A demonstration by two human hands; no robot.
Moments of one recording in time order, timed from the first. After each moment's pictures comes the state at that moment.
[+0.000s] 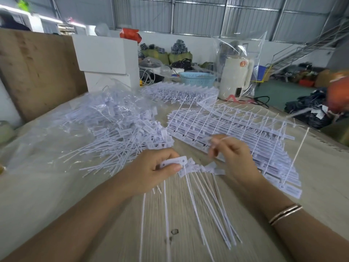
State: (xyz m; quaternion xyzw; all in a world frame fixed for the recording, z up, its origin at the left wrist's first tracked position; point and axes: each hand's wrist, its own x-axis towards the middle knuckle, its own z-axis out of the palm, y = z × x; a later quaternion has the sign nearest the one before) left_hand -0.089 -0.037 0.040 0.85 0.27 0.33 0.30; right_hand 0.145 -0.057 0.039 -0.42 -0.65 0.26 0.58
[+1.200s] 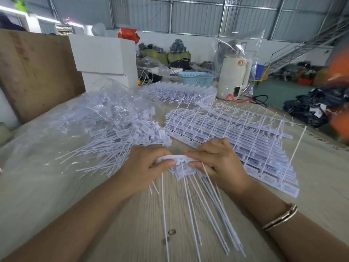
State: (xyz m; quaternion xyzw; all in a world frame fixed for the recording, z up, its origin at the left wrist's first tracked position) left_hand -0.086 -0.027 0.035 0.86 0.33 0.36 0.15; right_hand 0.138 -0.054 0.033 -0.36 -0.82 -0.22 0.37
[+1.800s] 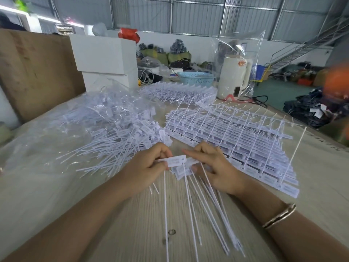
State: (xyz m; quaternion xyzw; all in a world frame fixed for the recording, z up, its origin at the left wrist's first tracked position) left_hand -0.085 -0.039 0.040 0.82 0.37 0.32 0.30; right_hand 0.143 -0.045 0.018 -0.41 -0.85 0.04 0.34
